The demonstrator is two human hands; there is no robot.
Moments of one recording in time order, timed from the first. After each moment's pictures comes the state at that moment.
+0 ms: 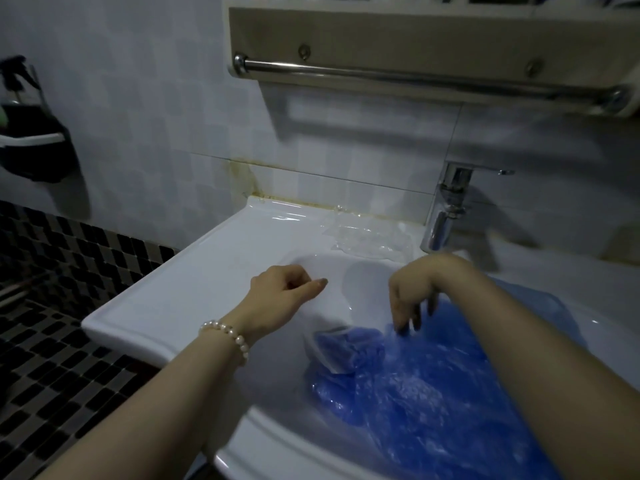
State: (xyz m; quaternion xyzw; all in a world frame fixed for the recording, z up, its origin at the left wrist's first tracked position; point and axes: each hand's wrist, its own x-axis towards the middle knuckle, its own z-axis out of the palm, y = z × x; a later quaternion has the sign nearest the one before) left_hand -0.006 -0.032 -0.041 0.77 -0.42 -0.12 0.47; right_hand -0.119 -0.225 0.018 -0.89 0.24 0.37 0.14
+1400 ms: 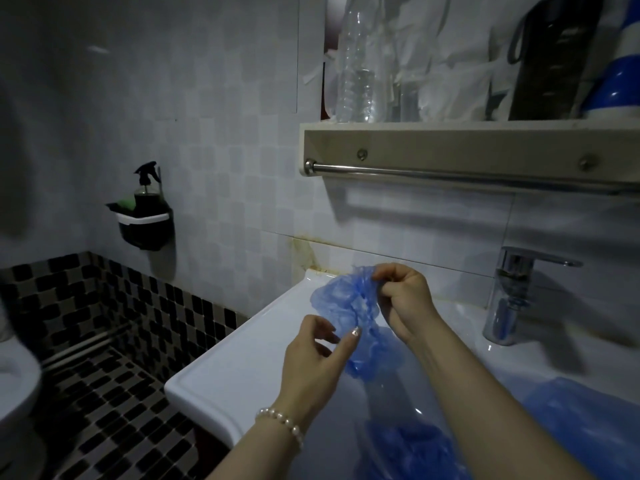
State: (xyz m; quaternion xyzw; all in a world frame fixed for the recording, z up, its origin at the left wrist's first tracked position) left_hand -0.016 -0.023 -0.029 0.73 -0.28 0.01 0.63; right_hand -0.041 -0.158 0.042 -0.59 0.07 -0.36 0.72
